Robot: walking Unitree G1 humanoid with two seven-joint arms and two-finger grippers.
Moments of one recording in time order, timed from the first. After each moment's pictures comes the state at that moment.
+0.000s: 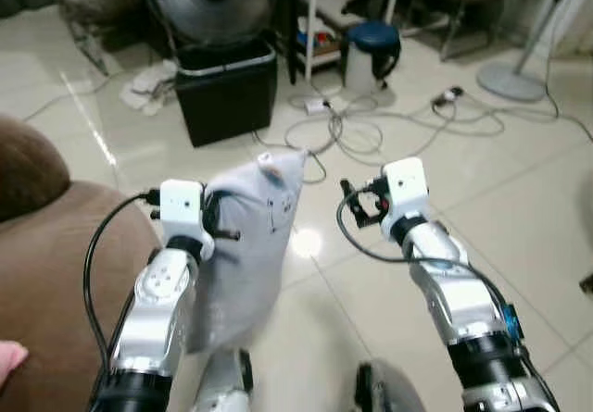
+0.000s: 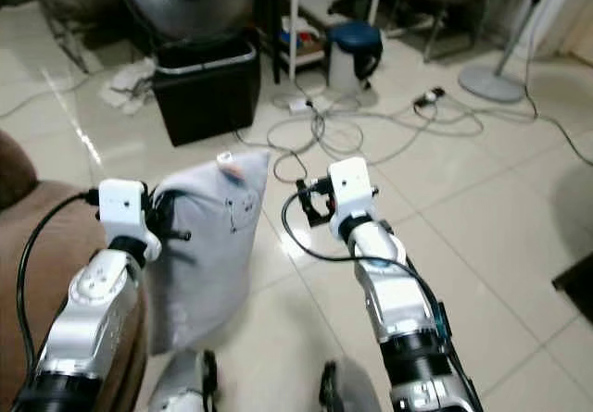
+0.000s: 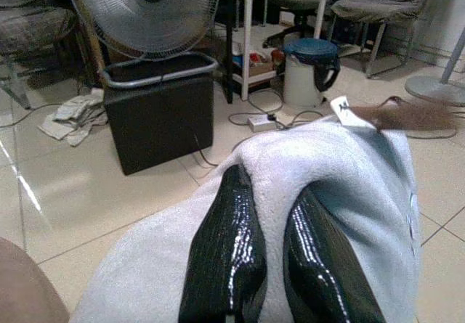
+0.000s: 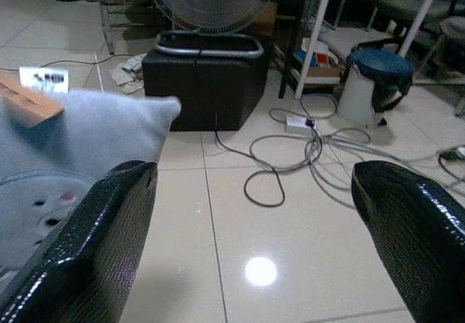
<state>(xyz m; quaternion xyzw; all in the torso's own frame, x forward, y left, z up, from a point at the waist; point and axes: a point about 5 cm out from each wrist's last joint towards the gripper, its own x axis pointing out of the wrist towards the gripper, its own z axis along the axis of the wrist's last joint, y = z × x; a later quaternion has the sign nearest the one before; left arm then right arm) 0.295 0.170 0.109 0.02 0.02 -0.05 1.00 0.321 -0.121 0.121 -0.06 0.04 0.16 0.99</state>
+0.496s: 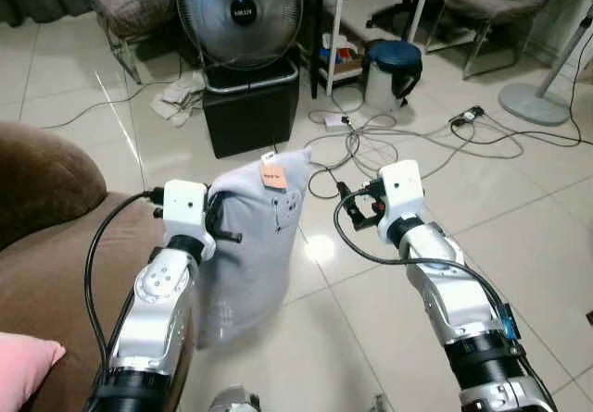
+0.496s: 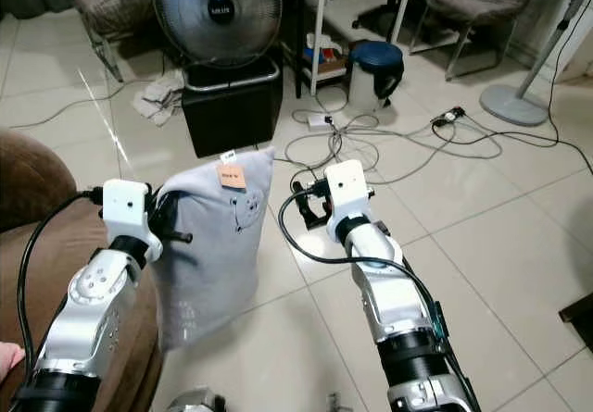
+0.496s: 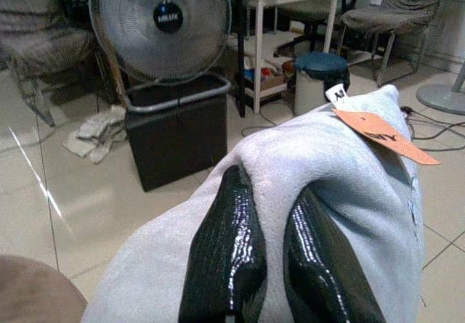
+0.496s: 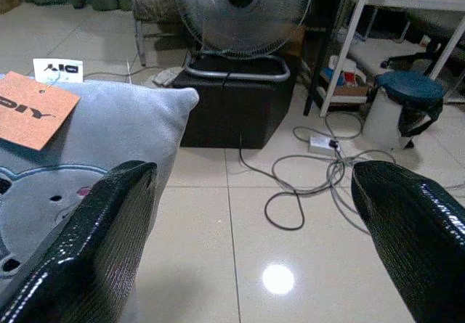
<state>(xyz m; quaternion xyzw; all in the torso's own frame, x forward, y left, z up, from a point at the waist) 0.296 0.168 0.110 0.03 0.01 -0.07 1.00 0.321 -0.119 0.118 -0.06 0.04 0.16 0.98</state>
